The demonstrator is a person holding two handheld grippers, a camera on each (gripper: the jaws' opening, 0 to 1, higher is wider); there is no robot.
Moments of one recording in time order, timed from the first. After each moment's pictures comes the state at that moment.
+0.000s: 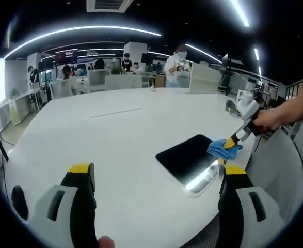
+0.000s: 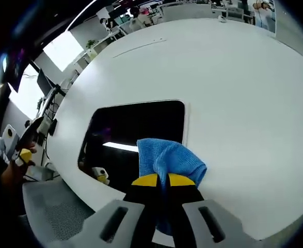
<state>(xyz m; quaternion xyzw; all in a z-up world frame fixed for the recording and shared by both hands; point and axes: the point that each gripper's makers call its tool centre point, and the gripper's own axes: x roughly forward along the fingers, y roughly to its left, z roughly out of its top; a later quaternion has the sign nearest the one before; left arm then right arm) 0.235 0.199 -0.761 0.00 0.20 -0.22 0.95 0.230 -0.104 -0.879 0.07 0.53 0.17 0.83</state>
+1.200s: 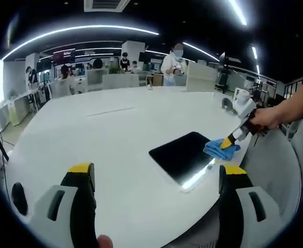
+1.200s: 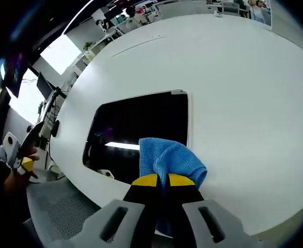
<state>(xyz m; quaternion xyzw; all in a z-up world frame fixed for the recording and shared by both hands) 0.218 0.193 -0.768 0.00 0.21 -0.23 0.95 0.217 -0.096 -0.879 0.09 0.53 0.17 0.82</state>
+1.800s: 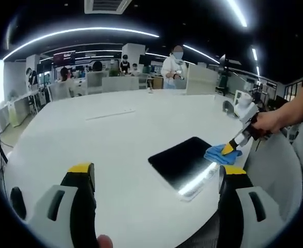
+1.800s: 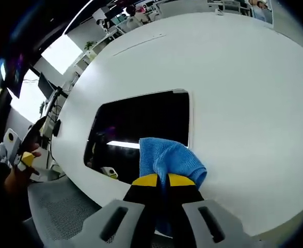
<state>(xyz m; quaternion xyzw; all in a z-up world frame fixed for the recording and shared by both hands) 0.229 0.182 -0.755 0.00 0.20 -0.23 0.95 0.217 -0.095 -0.881 0.10 0.54 0.18 0.82</state>
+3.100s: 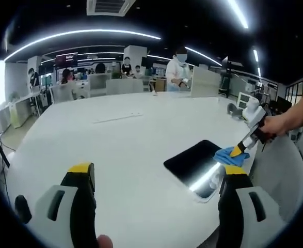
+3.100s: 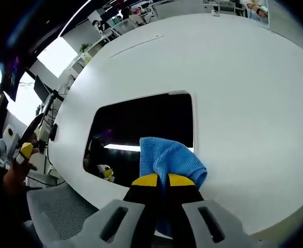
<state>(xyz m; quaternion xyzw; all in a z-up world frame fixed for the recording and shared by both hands) 0.262 0.216 -0.754 0.00 0.19 -0.23 0.96 0.220 -0.085 -0.880 0.10 0.54 0.15 0.82</state>
